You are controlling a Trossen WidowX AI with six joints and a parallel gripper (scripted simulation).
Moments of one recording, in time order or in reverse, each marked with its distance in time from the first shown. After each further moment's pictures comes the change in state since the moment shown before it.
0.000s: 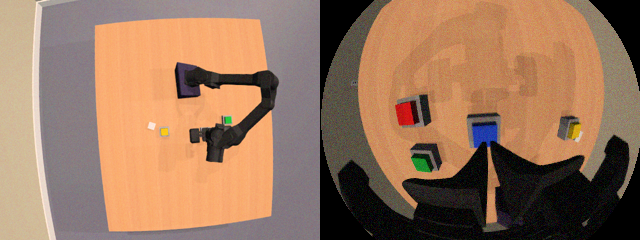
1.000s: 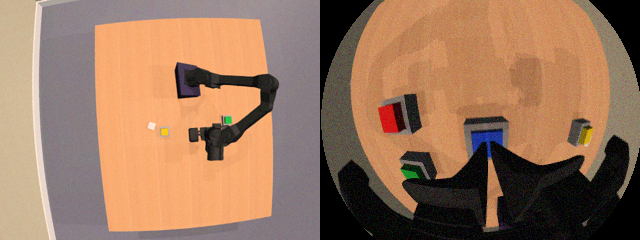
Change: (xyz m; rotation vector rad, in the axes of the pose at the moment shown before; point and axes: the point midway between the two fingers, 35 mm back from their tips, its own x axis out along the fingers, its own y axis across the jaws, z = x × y) arm 0.033 0.001 -0.002 0.001 0.004 0.004
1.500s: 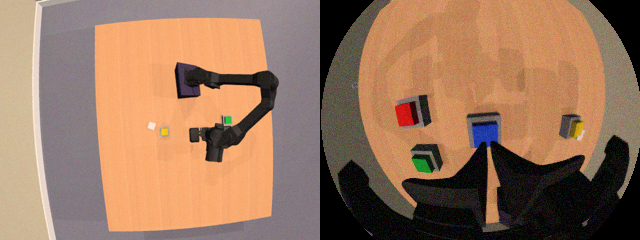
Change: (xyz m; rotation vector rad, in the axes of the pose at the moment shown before) arm -0.031 -0.001 0.000 0.019 -0.003 0.007
